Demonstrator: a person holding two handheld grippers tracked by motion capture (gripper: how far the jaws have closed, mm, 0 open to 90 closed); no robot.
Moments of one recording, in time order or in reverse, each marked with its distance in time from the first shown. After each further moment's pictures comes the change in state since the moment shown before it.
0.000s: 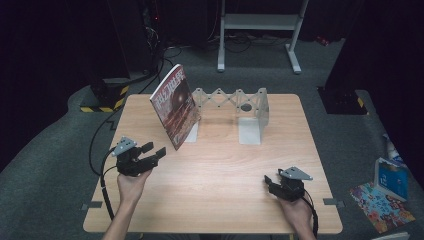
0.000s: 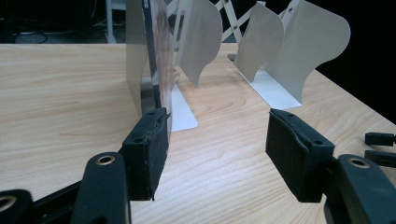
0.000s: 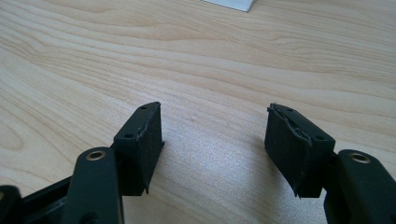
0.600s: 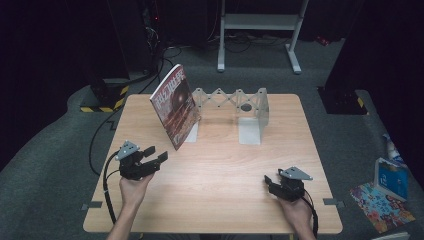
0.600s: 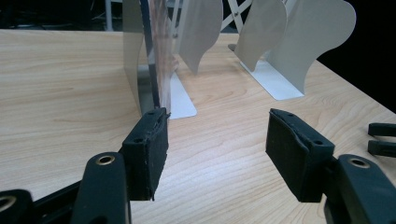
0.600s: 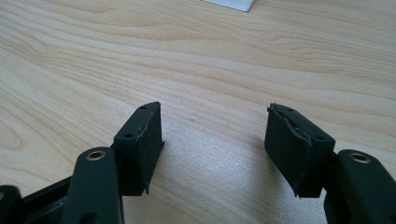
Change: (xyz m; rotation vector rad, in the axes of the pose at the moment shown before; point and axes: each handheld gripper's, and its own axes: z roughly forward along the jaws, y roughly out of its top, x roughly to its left) left arm -0.003 -0.015 0.005 0.020 0.003 -0.002; right arm 0.000 0.000 0.000 0.000 0.000 0.000
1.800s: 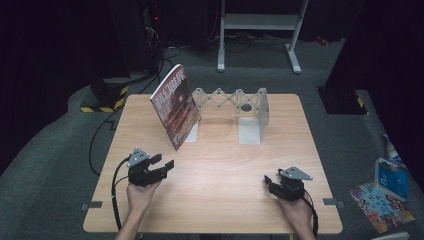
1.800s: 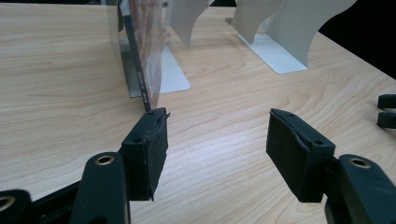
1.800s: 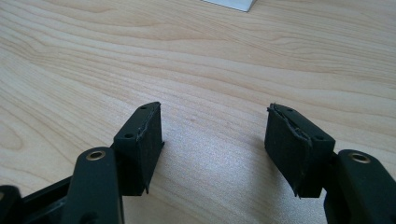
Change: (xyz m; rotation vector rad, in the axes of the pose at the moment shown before) left arm -0.011 -0.024 0.016 0.057 -0.001 0.029; right arm 0.000 0.000 0.000 0.000 0.000 0.000
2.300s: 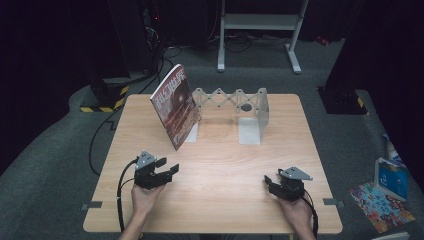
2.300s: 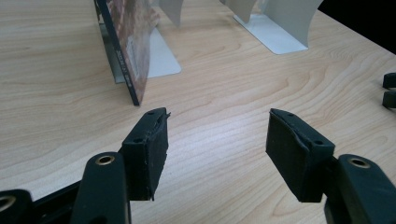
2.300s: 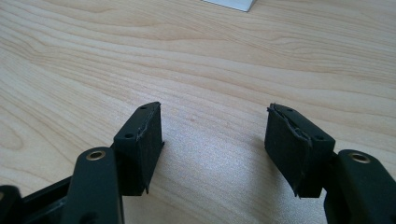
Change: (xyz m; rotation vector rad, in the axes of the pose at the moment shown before) left arm -0.008 -0.011 0.011 0.045 -0.005 0.026; right arm 0.000 0.000 0.000 0.000 0.000 0.001
